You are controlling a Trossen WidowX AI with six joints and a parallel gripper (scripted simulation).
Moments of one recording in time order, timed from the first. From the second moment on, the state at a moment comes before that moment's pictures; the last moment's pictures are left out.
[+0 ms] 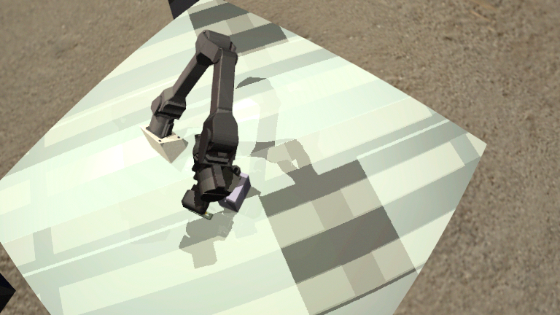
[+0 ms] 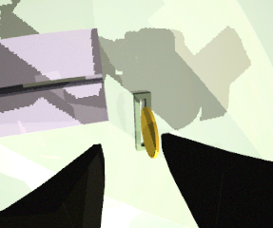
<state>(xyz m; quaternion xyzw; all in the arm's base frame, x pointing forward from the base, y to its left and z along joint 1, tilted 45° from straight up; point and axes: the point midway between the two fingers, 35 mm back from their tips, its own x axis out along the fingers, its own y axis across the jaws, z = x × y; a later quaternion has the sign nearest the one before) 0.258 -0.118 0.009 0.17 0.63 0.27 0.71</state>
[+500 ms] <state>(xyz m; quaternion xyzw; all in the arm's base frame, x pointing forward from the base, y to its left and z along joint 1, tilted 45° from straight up) 0.221 -0.133 -0.037 0.23 0.59 0.28 0.72</state>
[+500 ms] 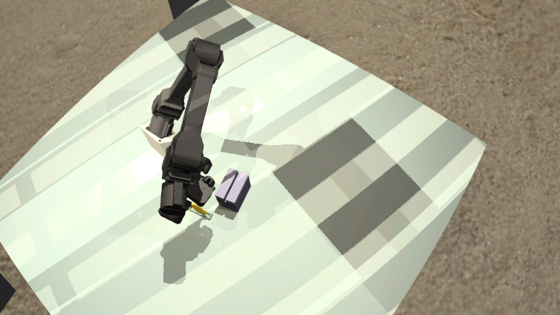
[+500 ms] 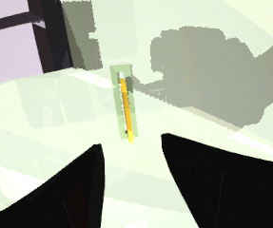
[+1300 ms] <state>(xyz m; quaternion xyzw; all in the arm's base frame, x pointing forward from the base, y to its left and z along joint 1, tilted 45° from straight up) 0.231 -0.106 -0.069 0.23 0.59 0.28 0.72</state>
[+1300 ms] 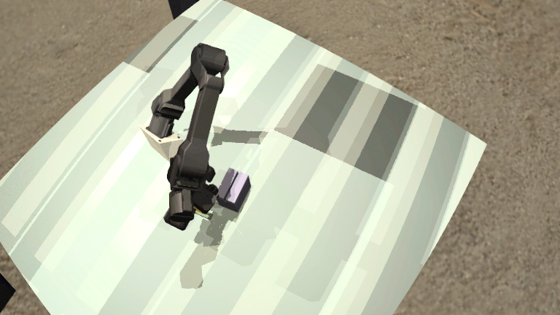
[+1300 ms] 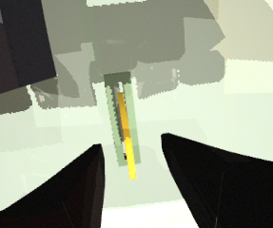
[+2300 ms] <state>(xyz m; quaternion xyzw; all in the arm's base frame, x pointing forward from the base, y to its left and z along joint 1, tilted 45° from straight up) 0.234 -0.079 -0.095 0.23 0.59 0.28 0.72</state>
